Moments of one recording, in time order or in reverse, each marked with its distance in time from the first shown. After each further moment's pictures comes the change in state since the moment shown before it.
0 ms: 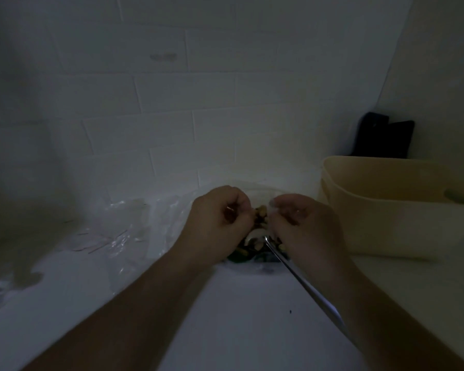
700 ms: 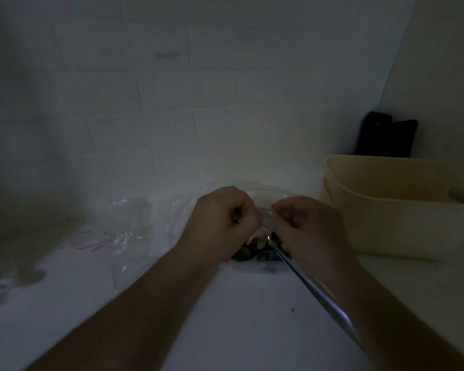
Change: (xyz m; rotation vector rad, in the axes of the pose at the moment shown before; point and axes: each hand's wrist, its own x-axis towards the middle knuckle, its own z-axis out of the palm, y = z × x) left_hand 0.000 -0.003 0.002 0.133 0.025 0.146; right_hand 0.003 0.001 -0.002 -0.238 -0.042 -0.074
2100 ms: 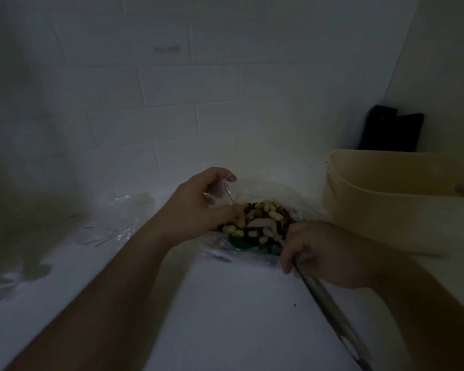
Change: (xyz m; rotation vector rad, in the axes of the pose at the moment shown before) left_hand 0.011 -0.037 -0.039 -0.116 -0.196 -0.262; right_hand 0.015 0.048 -0.035 -0.324 -0.791 -0.469
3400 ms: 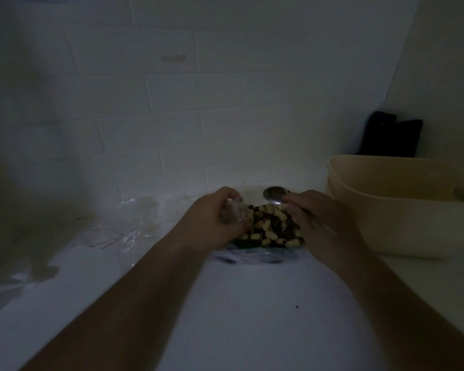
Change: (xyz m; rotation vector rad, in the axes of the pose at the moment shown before) left_hand -0.005 -0.001 0.021 0.148 -0.055 -0.086; right_hand 0.027 0.013 0.017 -0.160 0.838 0.008
